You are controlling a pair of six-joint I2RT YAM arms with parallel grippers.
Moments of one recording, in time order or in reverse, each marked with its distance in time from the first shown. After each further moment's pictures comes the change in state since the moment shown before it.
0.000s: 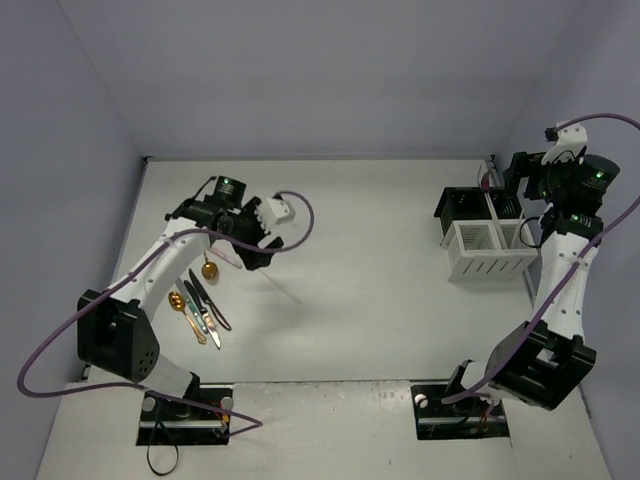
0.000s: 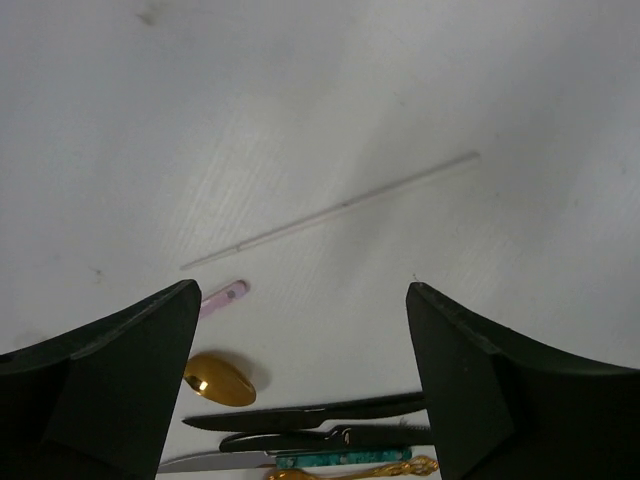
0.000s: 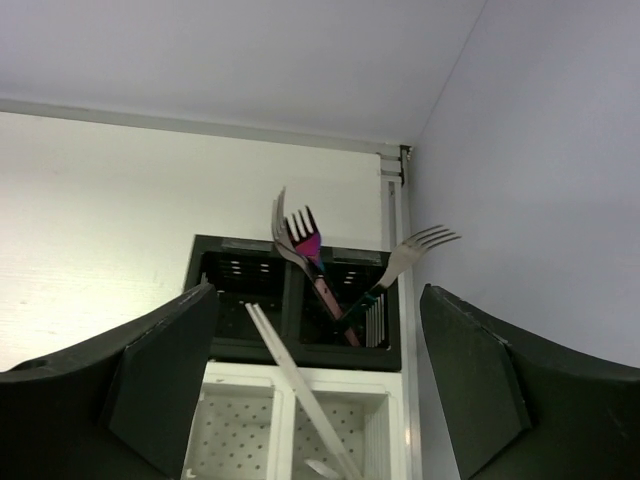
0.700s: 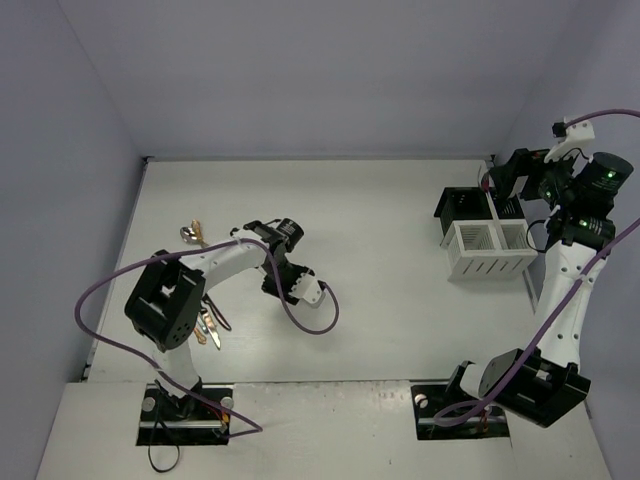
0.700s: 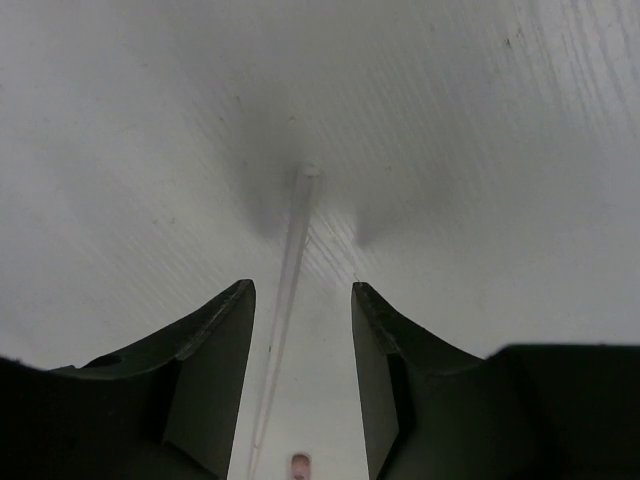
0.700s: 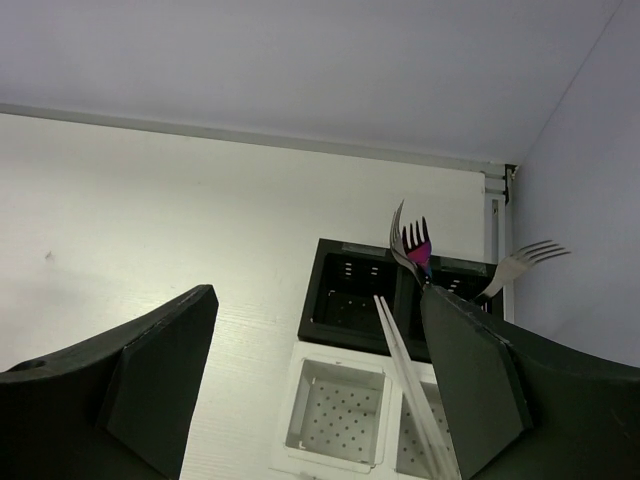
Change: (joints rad) left arm -0.251 0.268 -0.071 -0.065 -0.034 0.771; right arm 0.000 -0.091 0.086 -0.165 -0.184 0.129
